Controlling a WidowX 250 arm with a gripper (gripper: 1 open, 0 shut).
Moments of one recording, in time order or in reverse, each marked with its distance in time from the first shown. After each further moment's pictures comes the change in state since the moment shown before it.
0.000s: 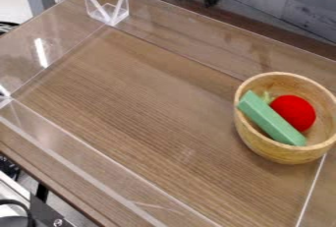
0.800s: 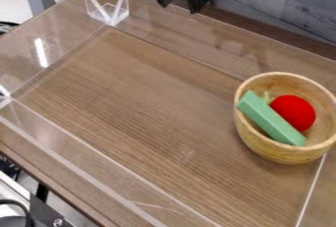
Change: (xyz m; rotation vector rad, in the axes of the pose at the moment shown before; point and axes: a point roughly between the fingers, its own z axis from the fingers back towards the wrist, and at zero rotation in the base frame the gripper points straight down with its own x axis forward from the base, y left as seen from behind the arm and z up) arm -0.014 0.012 -0.006 0.033 0.027 0.088
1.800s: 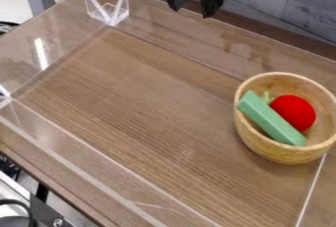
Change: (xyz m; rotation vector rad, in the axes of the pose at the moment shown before) arm -0.003 -0.014 -0.001 0.004 0.047 -0.010
